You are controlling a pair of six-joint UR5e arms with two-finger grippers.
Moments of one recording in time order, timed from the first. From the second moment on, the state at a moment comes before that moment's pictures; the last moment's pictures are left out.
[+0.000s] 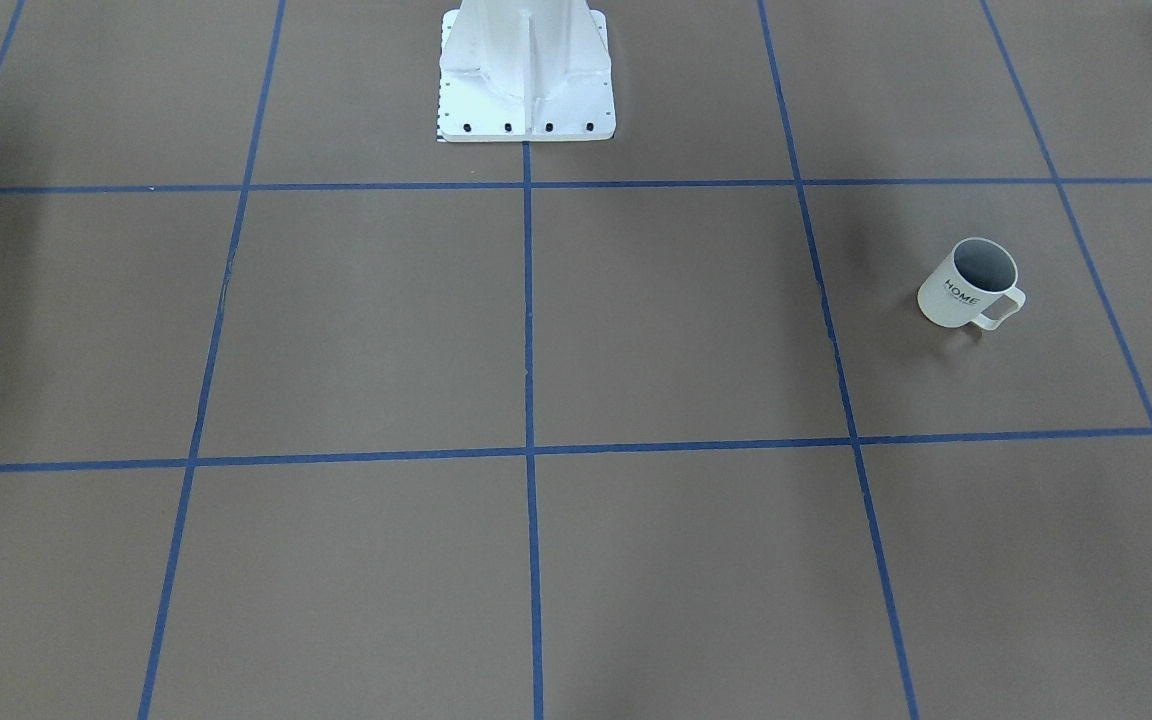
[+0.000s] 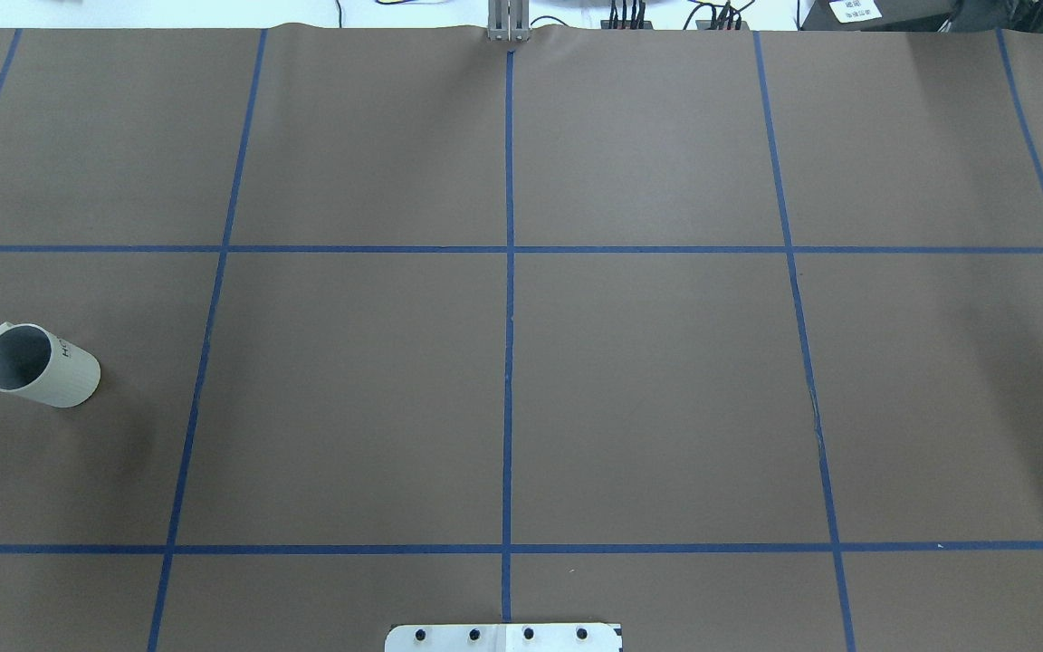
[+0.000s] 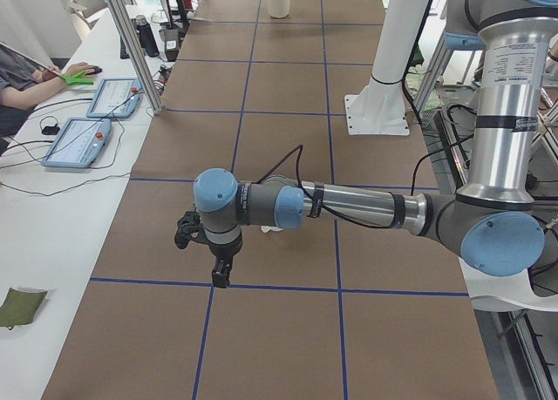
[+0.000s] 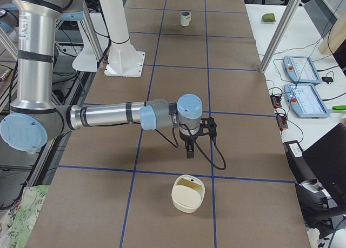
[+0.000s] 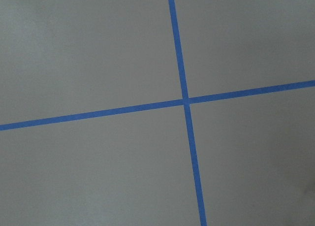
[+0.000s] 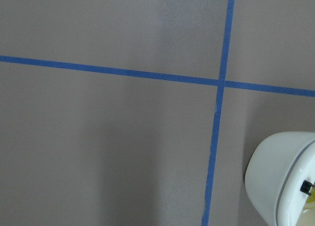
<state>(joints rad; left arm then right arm) -1.58 -1.61 -1.65 -1.51 -2.29 0.11 1.50 -1.70 1.82 -1.53 2.38 0.07</state>
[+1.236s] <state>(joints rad) -1.58 -1.61 -1.65 -1.51 -2.29 0.11 1.50 -1.69 1.87 -1.53 2.37 0.07</state>
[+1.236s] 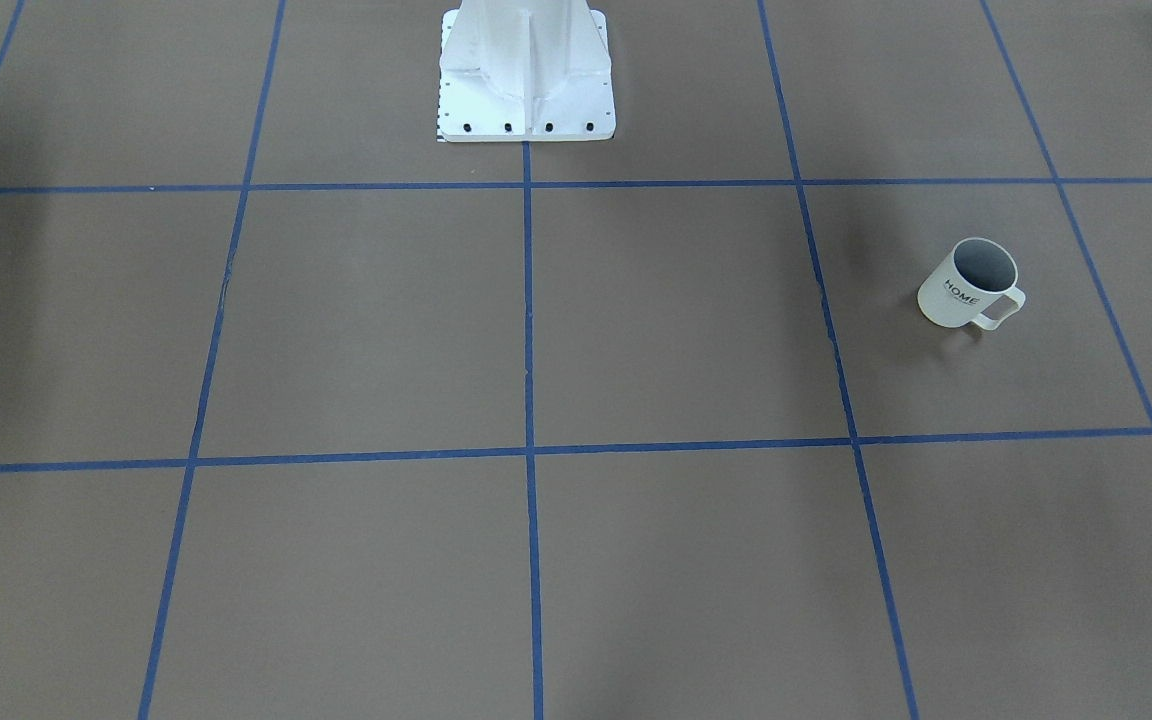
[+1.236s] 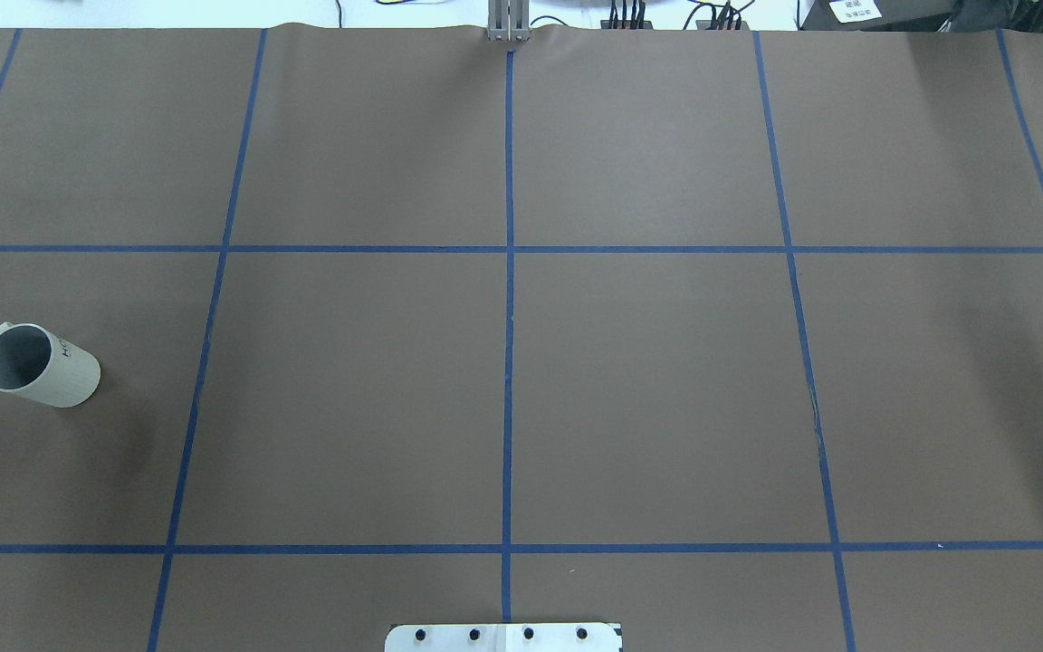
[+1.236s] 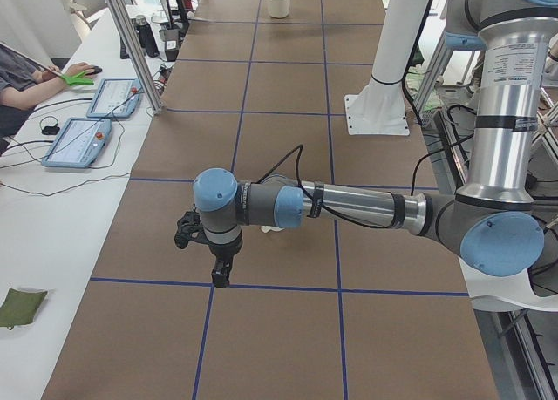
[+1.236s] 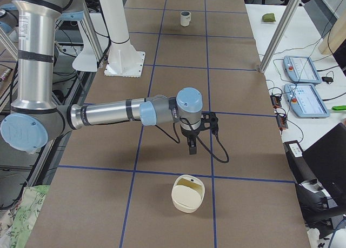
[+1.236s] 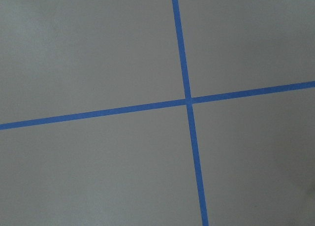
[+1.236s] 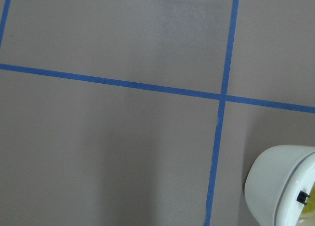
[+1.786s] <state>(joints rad) -1.58 -1.57 -1.68 -1.51 -2.29 0.11 1.50 -1.69 1.87 -1.53 2.37 0.07</state>
